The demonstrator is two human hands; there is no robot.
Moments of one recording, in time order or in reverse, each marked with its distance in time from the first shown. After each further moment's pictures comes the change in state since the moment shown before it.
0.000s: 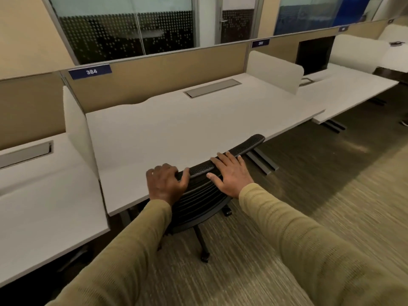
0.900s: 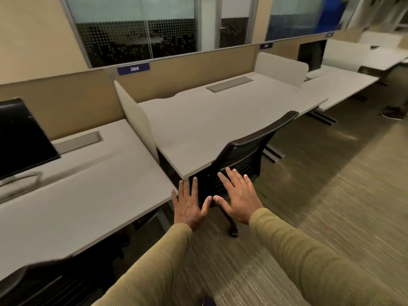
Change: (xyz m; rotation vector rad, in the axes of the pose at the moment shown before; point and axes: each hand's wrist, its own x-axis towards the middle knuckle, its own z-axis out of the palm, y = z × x) left_hand -0.207 -0.236 -0.041 -0.155 -0.333 0.100; right_hand -0.159 -0.313 0.070 0.004 0.059 0.058
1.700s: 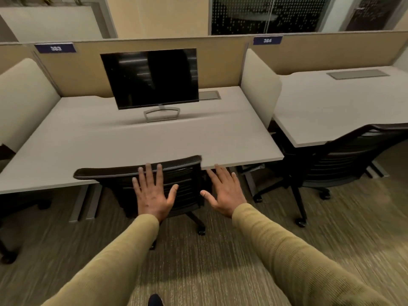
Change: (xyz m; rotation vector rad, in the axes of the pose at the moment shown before) left_hand -0.354 -0.366 -0.135 0.188 0.272 -0.570; right_hand -0.096 -0.410 0.108 0.146 -0.214 -0.404
